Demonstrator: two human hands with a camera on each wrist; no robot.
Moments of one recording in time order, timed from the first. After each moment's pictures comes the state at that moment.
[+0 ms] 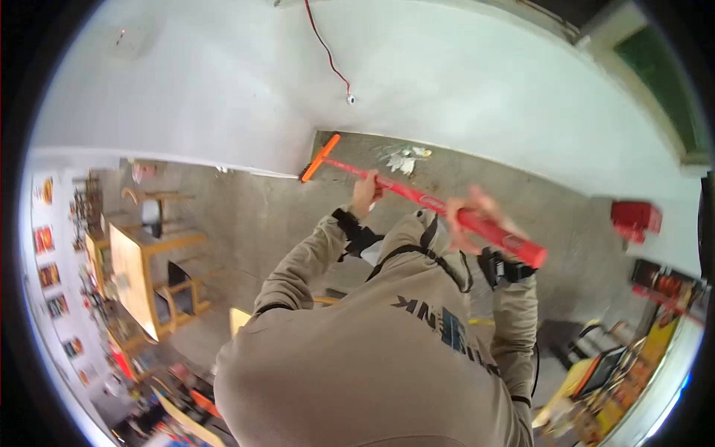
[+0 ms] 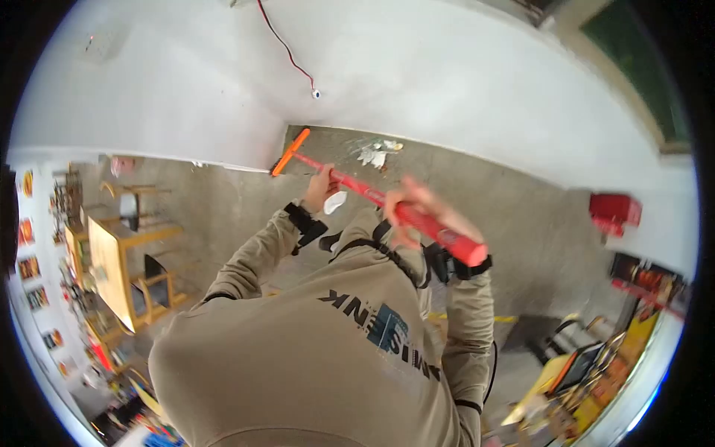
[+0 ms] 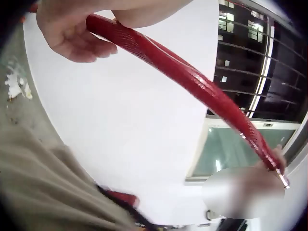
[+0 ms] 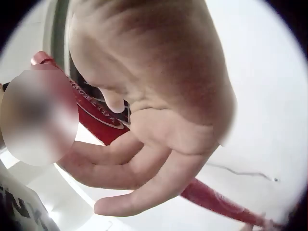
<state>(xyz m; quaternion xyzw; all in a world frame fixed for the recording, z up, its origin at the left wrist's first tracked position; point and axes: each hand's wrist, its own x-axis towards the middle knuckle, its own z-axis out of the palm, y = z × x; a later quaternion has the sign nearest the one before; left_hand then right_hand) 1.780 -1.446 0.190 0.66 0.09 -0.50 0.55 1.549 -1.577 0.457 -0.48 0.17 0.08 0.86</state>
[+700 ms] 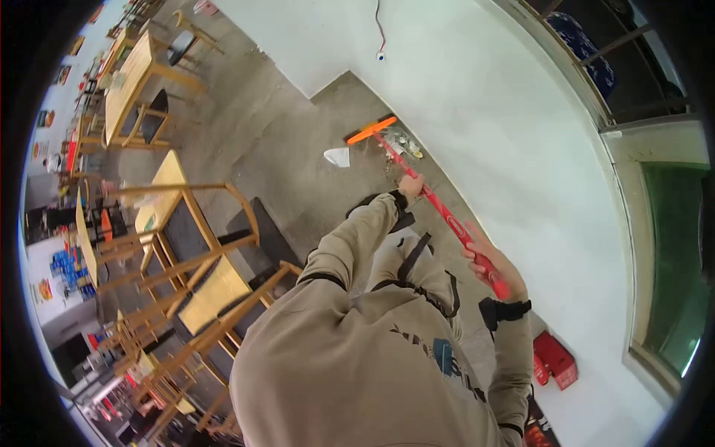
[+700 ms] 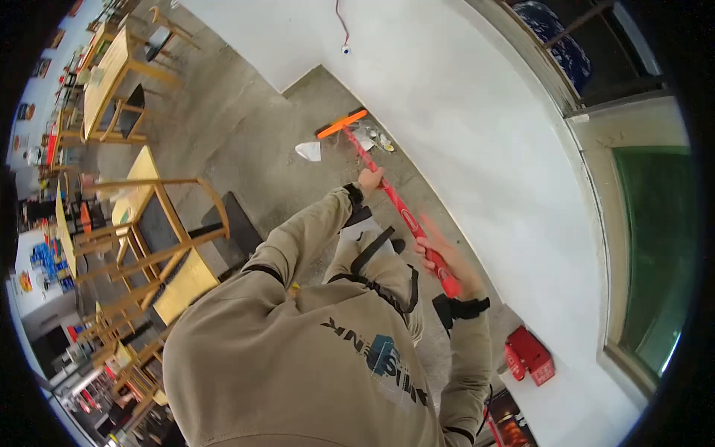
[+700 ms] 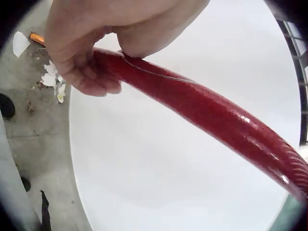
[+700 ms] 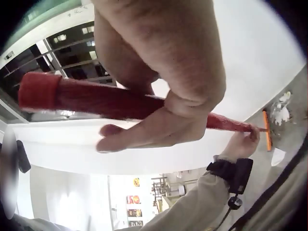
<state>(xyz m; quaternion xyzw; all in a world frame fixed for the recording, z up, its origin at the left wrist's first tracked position) 1.536 -1.675 0.068 0.68 0.17 -0.35 0.63 1.377 -1.822 0.409 -0.41 0.31 0.33 0.79</state>
